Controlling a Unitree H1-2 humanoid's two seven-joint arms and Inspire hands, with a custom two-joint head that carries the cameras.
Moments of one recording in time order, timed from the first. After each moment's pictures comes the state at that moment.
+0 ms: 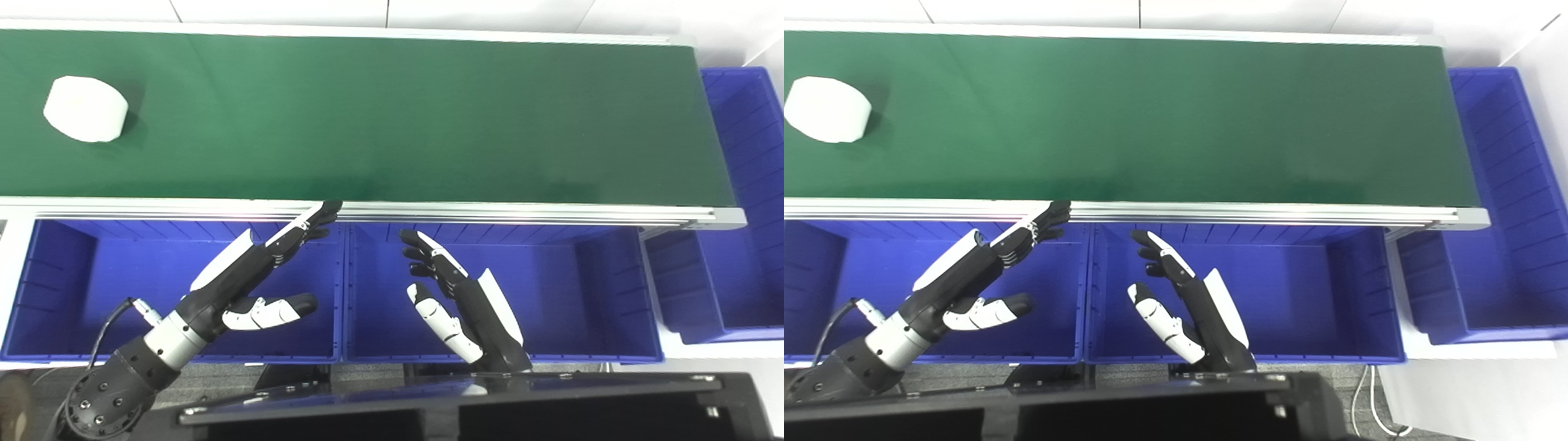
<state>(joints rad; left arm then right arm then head) 0.40 0.41 -0.28 -0.36 -0.03 -0.21 -0.49 0.68 -0.12 0.49 -0.46 -0.32 -0.06 0.03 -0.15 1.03</state>
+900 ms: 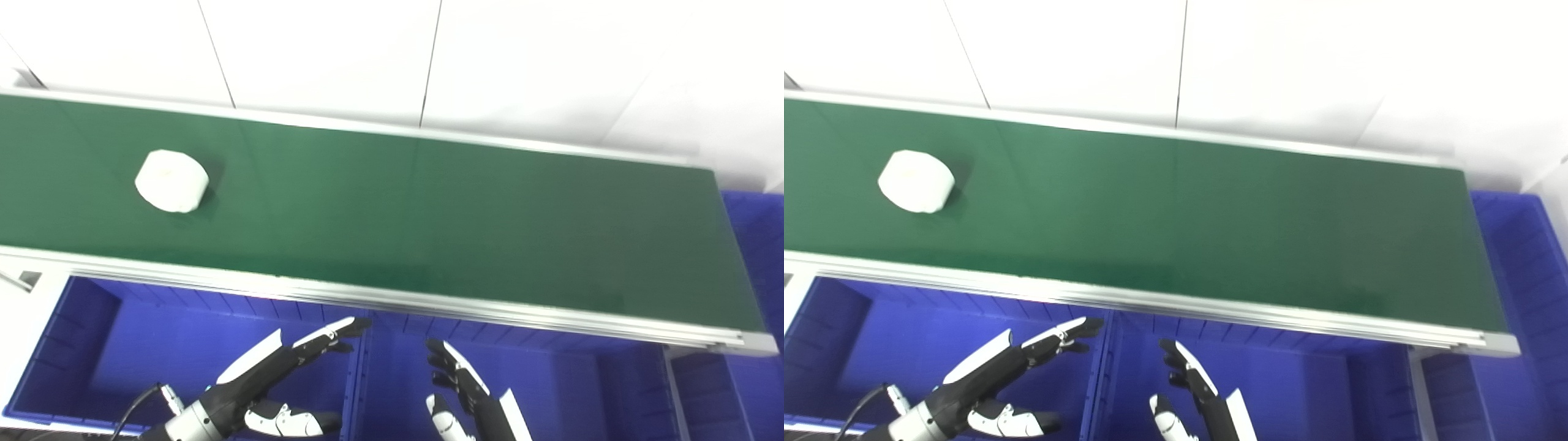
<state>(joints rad) 0.41 0.40 -0.31 -0.22 0.02 -0.34 -0.48 0.70 -0.12 0.47 -0.31 -0.32 -0.21 -0.03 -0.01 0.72</state>
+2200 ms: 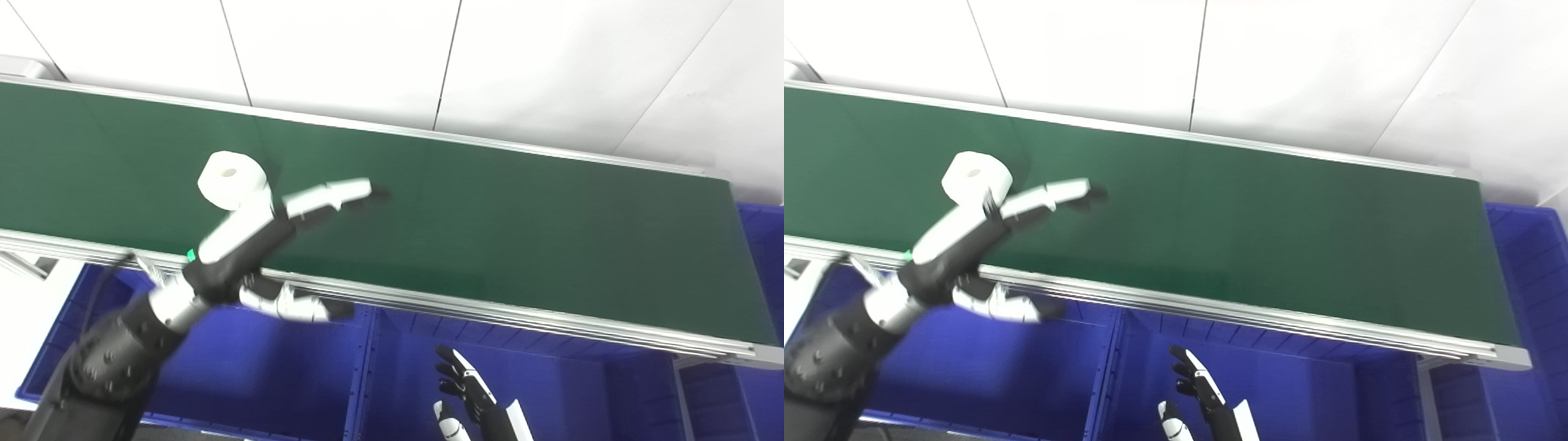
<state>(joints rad) 0.01 0.37 -0.10 -0.50 0.17 -0.32 -0.39 0.68 -0.12 0.47 -0.26 -0.30 -0.24 -0.04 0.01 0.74</state>
